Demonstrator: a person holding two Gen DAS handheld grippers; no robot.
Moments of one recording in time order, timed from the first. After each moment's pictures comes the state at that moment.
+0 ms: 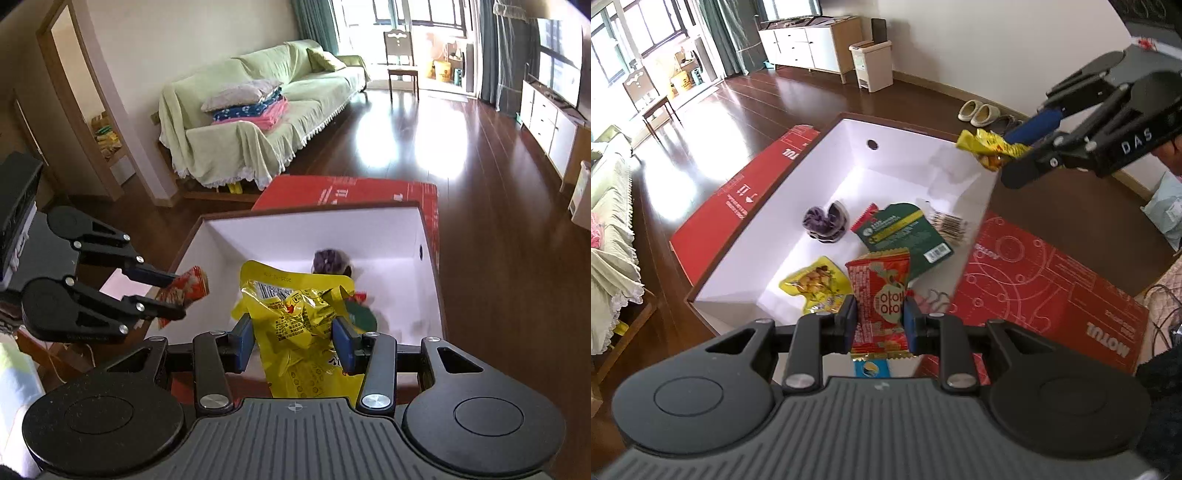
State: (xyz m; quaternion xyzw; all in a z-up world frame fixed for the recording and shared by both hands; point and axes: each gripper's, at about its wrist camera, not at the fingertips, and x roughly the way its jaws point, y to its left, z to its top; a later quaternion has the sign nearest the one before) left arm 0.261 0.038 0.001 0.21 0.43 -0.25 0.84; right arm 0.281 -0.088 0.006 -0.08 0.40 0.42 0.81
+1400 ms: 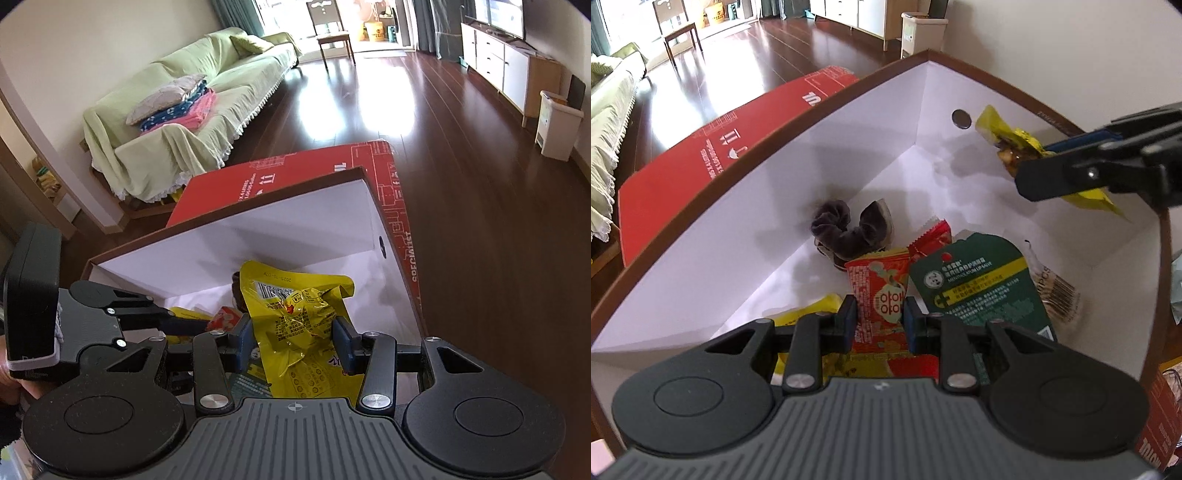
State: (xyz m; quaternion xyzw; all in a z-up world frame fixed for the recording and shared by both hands) left arm 0.413 0.022 -0.123 0.10 0.50 -0.21 0.83; right arm 0.400 -0.074 -0.072 -0.01 0.46 0.32 0.82
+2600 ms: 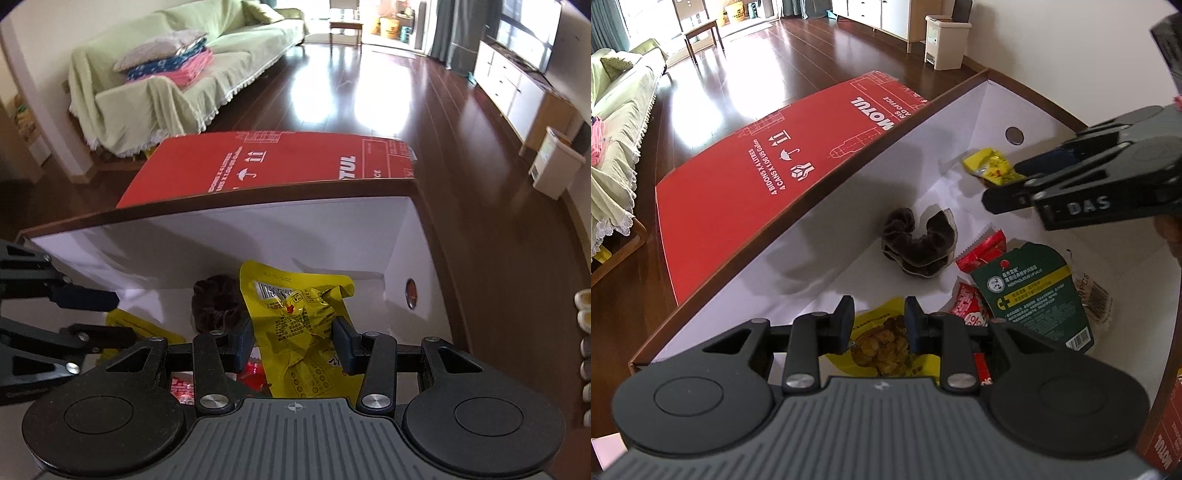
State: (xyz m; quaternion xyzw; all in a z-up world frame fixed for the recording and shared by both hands) left arm 0.427 0.065 -0.105 0.10 0.50 -0.17 0.84; right arm 0.435 0.006 -0.128 -0.13 0.46 0.31 0.82
